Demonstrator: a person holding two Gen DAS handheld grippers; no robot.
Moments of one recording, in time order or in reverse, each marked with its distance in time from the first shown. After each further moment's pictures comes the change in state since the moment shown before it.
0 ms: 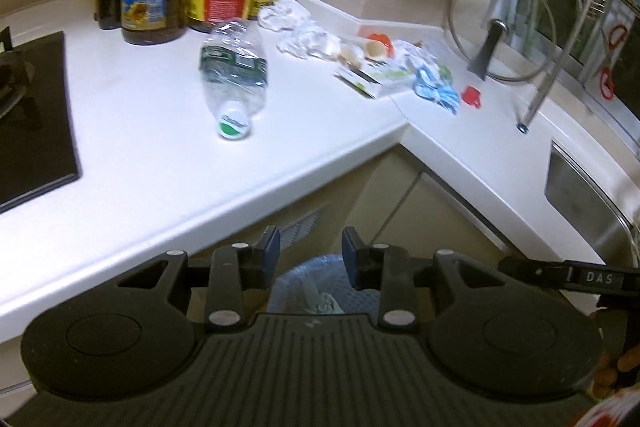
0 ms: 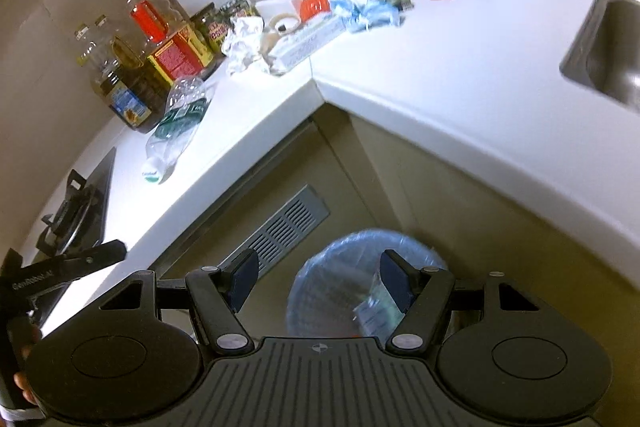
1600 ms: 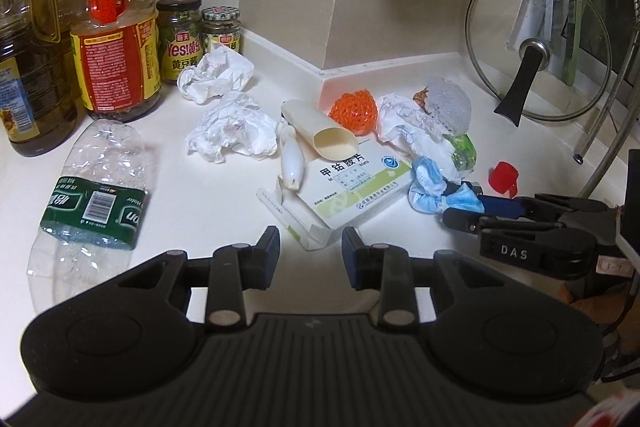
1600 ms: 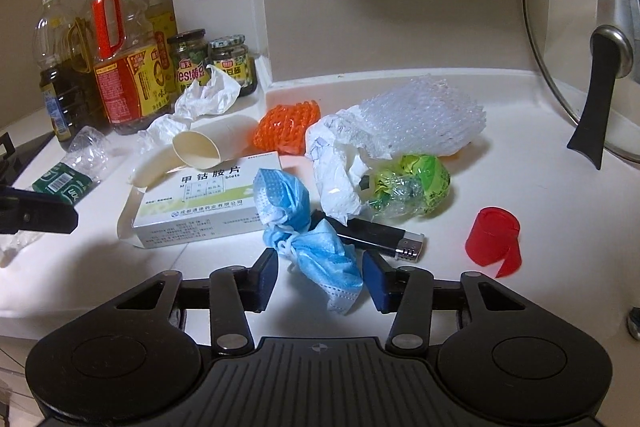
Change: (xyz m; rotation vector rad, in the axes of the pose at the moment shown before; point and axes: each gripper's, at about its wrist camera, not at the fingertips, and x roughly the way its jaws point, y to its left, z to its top) left arm 0.183 -0.109 0.145 0.061 -0.045 0.077; right arm 0.172 -0.071 0.216 -0.508 -0.104 -0.002
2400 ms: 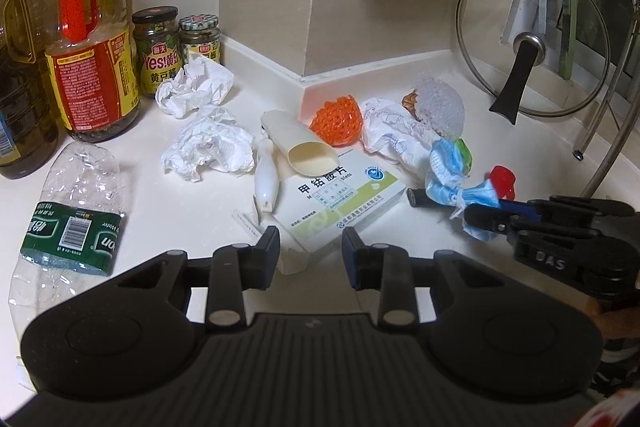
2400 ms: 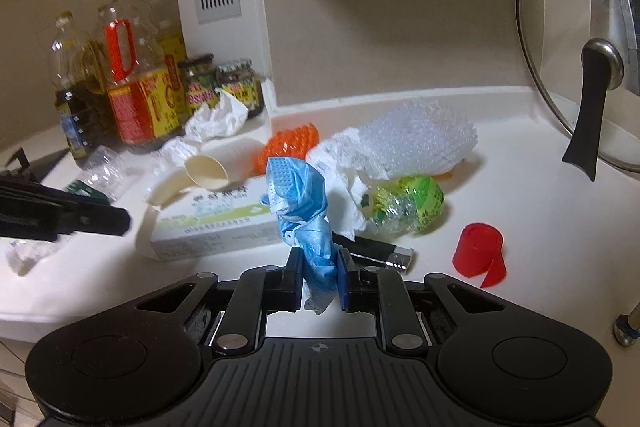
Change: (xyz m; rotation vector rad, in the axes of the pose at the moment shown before) left arm 0.017 -0.017 0.013 0.042 -0.004 -0.004; right arm -0.033 -0.005 0.003 0.021 -0.076 0.049
